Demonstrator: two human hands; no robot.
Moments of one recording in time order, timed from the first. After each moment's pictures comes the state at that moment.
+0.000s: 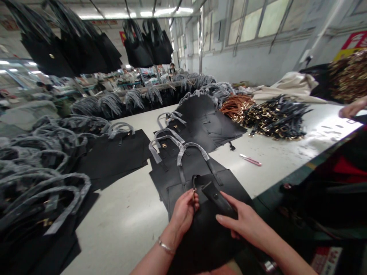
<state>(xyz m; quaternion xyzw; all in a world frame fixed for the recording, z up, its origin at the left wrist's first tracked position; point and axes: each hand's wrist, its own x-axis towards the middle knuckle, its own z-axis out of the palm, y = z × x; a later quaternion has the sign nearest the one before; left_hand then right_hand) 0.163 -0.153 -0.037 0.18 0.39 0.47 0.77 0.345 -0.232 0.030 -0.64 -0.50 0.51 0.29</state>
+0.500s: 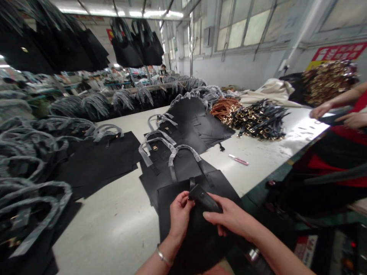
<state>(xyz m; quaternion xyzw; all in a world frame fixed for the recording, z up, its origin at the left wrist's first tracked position) 0.176 -0.162 -0.050 0.40 0.43 0.50 0.63 0.338 -0.219 0.046 -0.59 -0.47 0.59 0.28</state>
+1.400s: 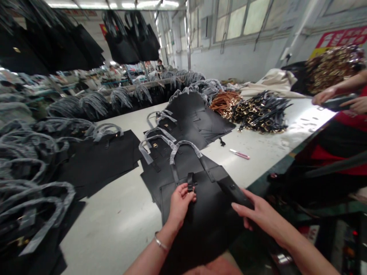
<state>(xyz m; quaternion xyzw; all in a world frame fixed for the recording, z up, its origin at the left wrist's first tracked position) 0.171 -0.143 -0.048 0.39 0.43 0.46 0.67 0.393 -0.257 0.027 -0.68 -0.39 0.50 0.36</state>
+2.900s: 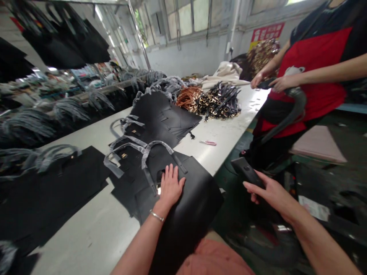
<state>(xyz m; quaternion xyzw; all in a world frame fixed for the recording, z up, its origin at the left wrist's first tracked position) 0.216 -0.097 -0.052 0.90 0.41 0.14 0.03 0.460 -0.336 0.026 -0.77 -0.24 0.37 0.46</state>
